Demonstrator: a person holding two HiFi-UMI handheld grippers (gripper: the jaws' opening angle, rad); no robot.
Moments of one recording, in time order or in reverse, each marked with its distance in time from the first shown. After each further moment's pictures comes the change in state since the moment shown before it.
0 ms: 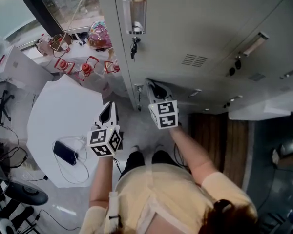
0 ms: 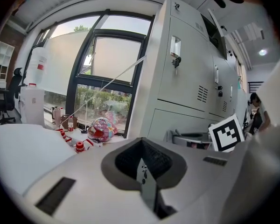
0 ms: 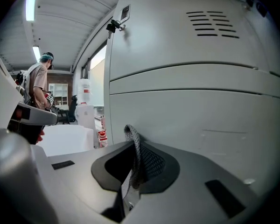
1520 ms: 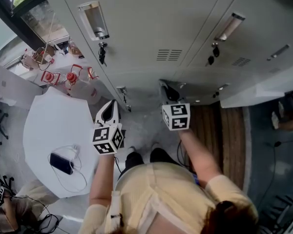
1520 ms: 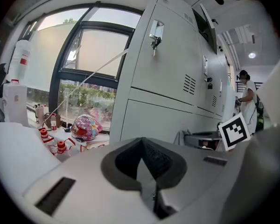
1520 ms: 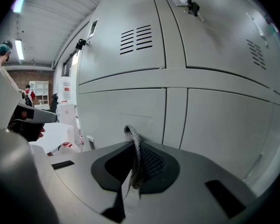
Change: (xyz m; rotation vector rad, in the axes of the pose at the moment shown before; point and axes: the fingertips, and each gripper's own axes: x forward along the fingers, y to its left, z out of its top) left arm 0.046 -0.069 -0.011 0.052 0.038 -0.141; right arm -0.072 -0.119 -0.041 0.042 0.035 -0.231
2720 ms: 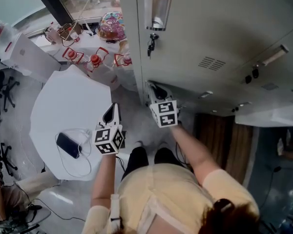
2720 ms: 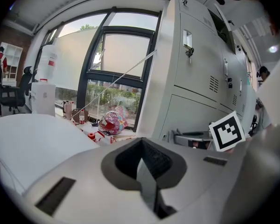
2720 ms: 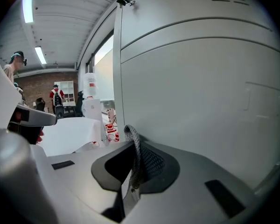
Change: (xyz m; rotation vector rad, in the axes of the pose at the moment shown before) left arm -0.062 0.102 -0.047 -0.101 0.002 0.234; right arm 0.074 0.174 -0.010 -0.055 0.045 0.313
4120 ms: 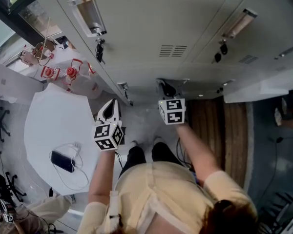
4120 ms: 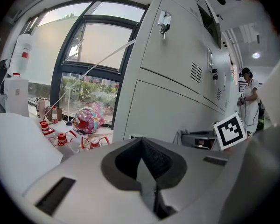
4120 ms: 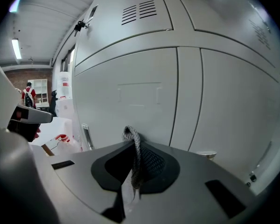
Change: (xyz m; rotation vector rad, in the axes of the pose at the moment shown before) left arm 0.057 -0.098 -0.003 0.081 0.050 -0.219; right arm -0.084 -0.135 -0.033 0.104 0.004 -0.286
